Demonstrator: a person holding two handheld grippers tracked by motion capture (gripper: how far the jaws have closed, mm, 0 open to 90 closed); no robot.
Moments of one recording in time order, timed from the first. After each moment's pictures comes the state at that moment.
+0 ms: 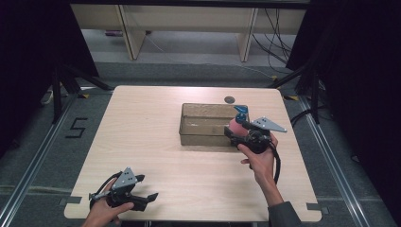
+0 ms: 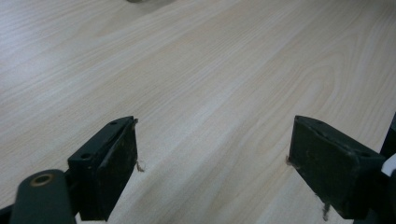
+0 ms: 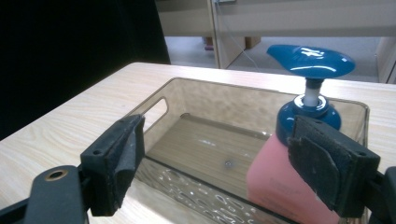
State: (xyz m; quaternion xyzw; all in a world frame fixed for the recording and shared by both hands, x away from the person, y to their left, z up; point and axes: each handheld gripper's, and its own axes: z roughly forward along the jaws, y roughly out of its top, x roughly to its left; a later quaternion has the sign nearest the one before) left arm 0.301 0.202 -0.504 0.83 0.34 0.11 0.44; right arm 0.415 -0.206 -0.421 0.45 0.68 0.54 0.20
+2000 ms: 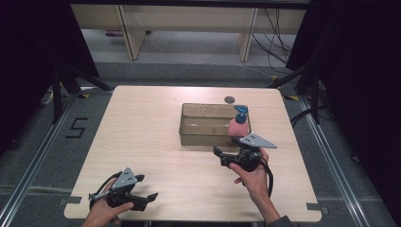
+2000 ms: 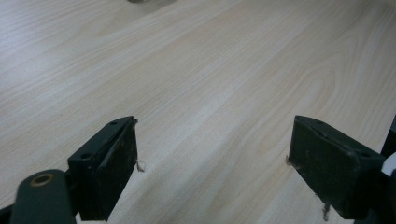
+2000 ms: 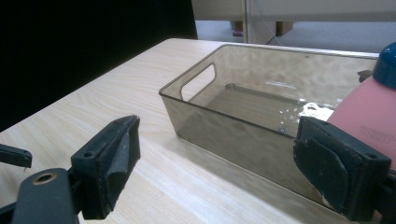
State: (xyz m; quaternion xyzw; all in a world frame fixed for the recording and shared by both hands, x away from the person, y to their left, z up) left arm 0.301 0.203 -0.504 0.82 0.34 0.11 0.44; right arm 0.378 -0.183 -0.442 0.41 0.72 0.54 0.18
